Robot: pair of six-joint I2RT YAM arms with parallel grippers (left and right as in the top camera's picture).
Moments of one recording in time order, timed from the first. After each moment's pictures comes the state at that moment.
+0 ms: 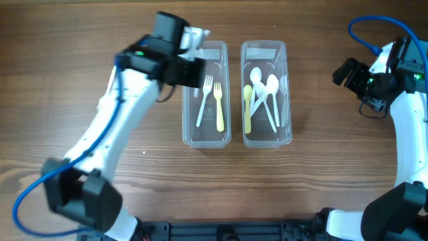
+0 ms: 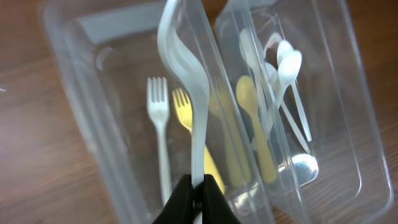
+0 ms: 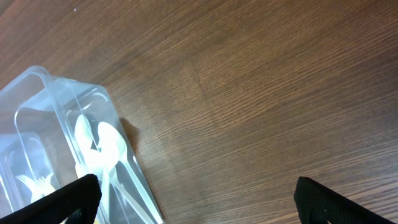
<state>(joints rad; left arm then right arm) -0.40 1.74 1.56 -0.89 0.20 -0.17 -0.30 1.54 1.28 -0.85 -0.20 0.29</state>
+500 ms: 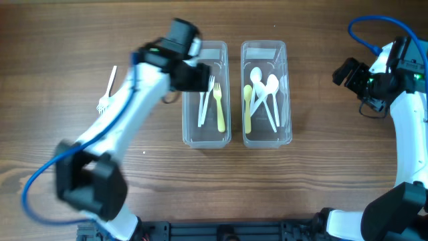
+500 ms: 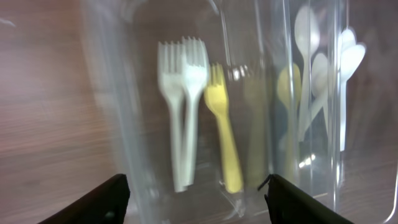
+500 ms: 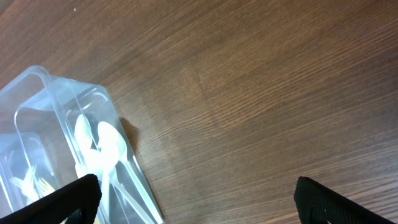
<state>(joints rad) -0.37 1.79 1.57 -0.96 0.13 -0.29 -0.30 1.54 1.28 -0.85 -0.20 0.29</state>
